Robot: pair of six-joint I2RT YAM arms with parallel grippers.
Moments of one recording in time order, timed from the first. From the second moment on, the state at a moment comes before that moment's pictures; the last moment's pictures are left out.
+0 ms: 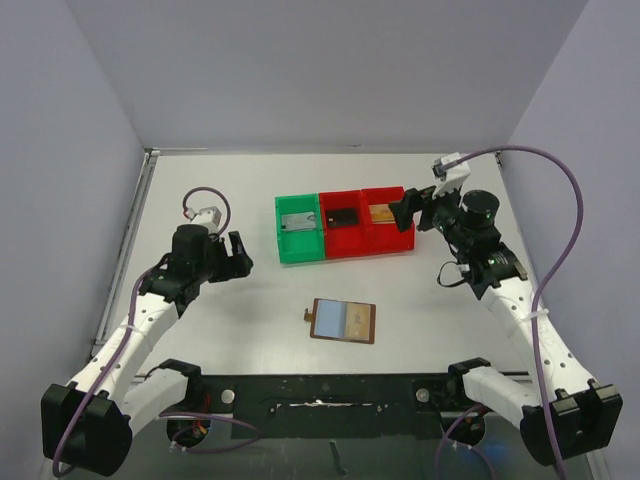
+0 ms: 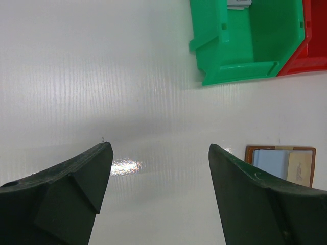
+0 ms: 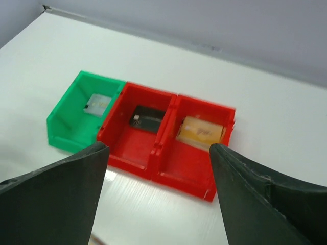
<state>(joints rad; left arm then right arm) -0.27 0.99 0.70 -0.41 0.04 -0.42 0.25 1.06 0.99 -0.09 -0.21 -0.03</state>
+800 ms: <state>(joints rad) -0.27 0.98 0.60 -0.27 0.31 -0.61 0.25 0.57 0.13 0.15 -0.38 0.93</state>
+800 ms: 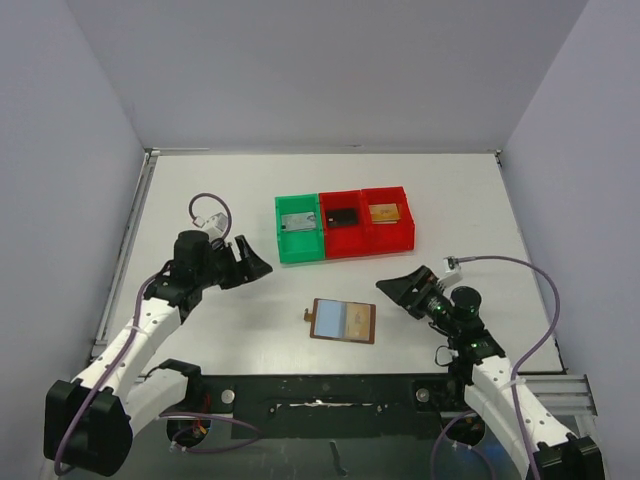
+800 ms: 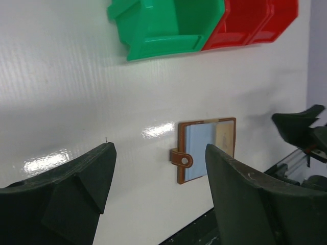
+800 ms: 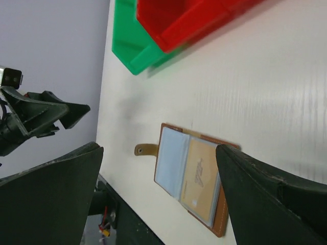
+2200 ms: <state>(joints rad) -0.76 1.15 0.71 -0.11 0.20 -0.80 0.57 0.81 0.24 0.03 -0.19 0.99</state>
